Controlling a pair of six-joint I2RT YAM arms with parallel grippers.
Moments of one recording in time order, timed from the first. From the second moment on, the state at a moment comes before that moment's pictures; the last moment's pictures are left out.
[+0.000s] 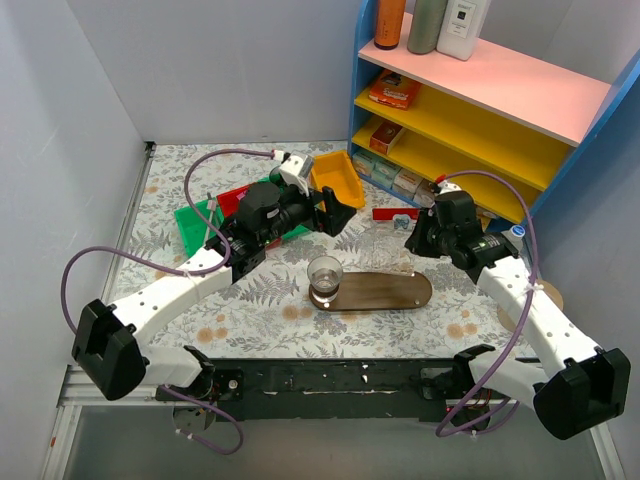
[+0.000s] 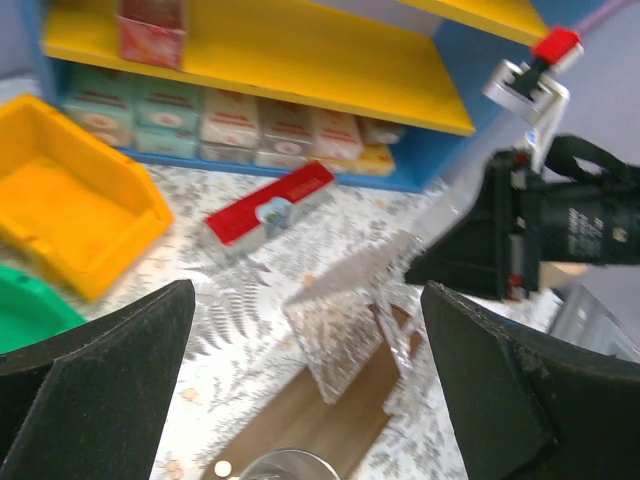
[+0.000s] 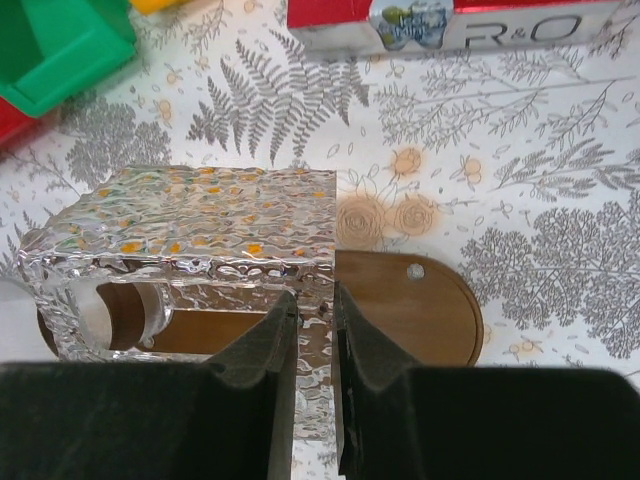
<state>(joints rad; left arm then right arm) -0.72 1.31 1.03 0.18 0.17 -0.38 0.40 1.08 0.93 -0.59 0.01 0.44</state>
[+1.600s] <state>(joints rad) -0.72 1.27 1.00 0.16 -0.07 -0.30 0.59 1.29 1.04 -0.83 0.07 0.57</state>
